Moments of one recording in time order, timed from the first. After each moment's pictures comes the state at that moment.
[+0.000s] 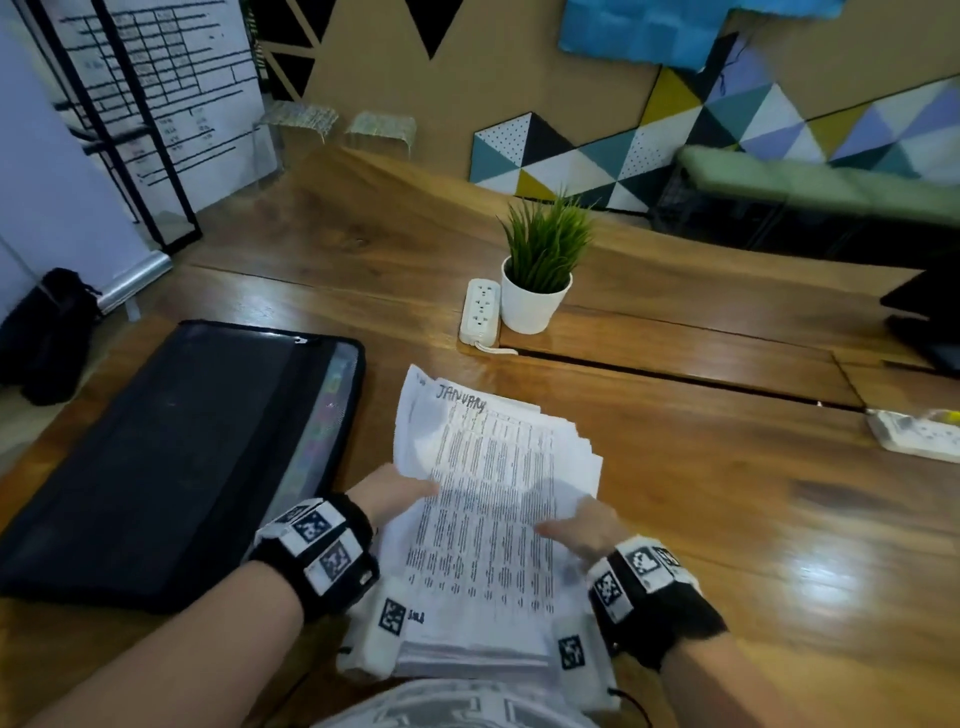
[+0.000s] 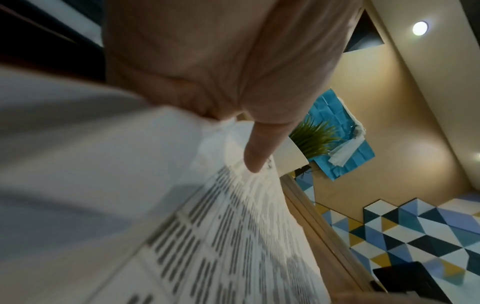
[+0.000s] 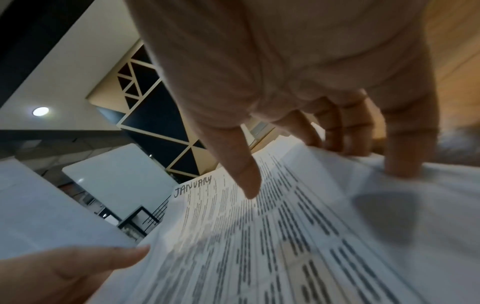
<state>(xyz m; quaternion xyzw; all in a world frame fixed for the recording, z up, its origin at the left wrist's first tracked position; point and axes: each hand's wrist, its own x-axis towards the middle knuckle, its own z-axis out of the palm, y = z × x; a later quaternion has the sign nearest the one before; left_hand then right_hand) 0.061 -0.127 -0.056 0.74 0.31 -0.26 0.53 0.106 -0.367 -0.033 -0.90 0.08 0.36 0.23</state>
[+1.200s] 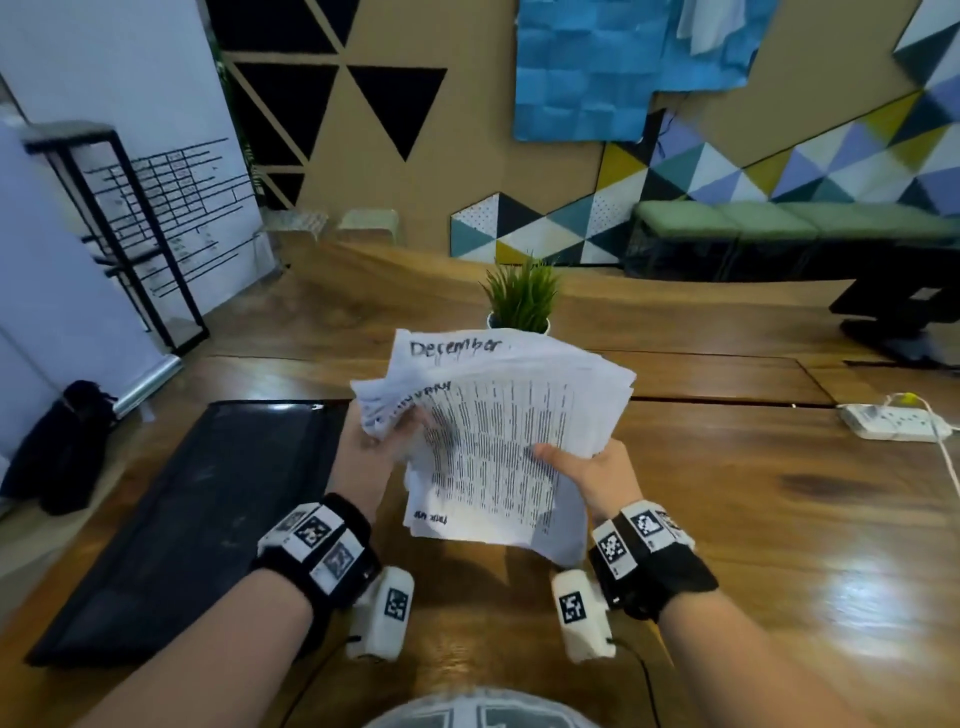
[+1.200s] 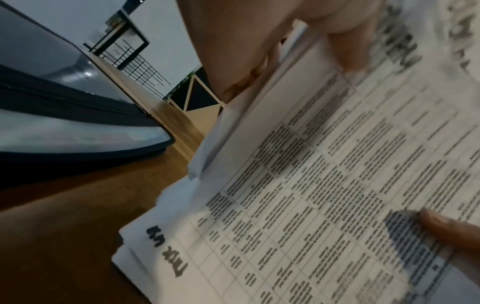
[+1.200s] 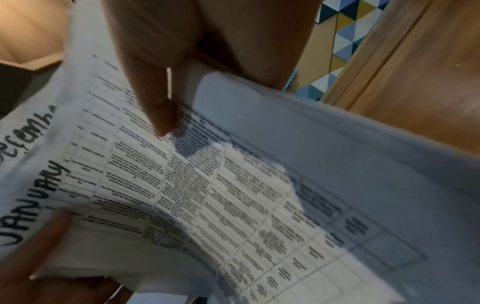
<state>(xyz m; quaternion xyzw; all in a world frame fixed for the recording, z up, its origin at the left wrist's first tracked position) 0.055 -0.121 0.029 0.66 0.10 0.23 0.71 0.095 -0.351 0.030 -0.70 -0.07 0.06 0.71</state>
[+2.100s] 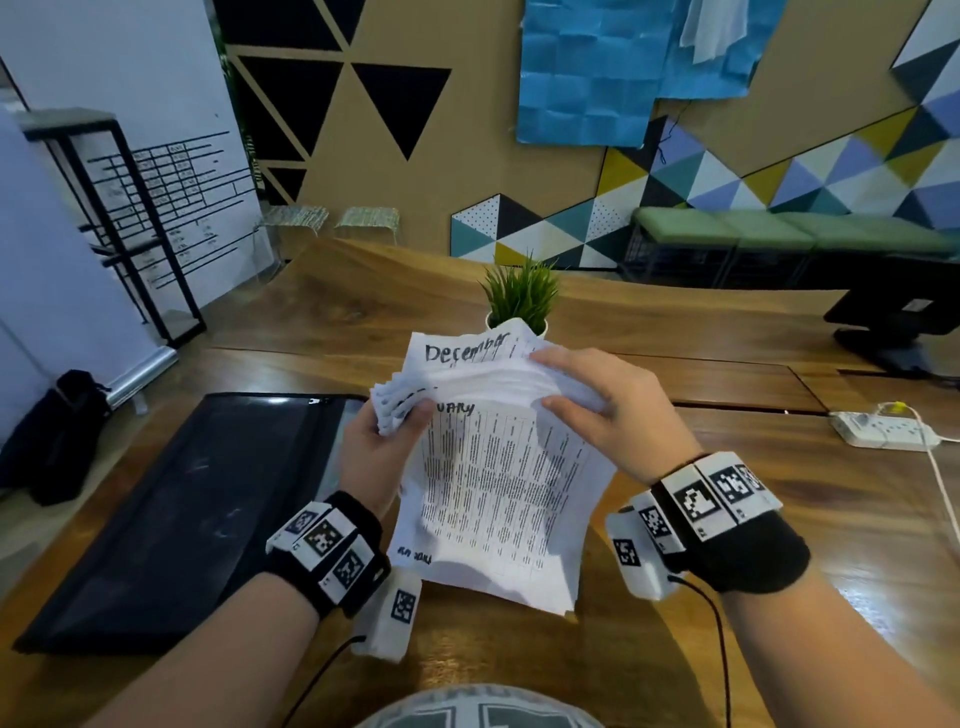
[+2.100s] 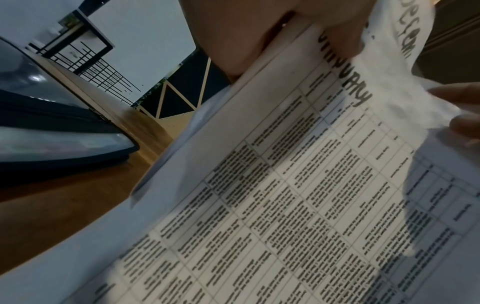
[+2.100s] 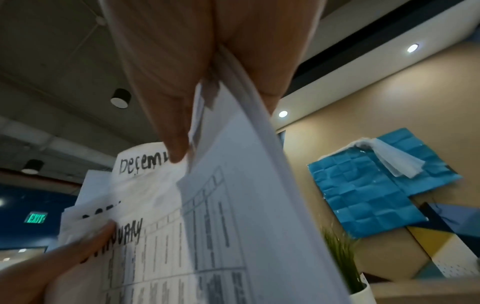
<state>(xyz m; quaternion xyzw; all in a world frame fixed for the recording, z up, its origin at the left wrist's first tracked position) 0.040 -0.142 0.042 0.62 0.05 0.27 0.73 0.089 -0.369 0.127 -0.84 -0.40 -0.15 0.34</state>
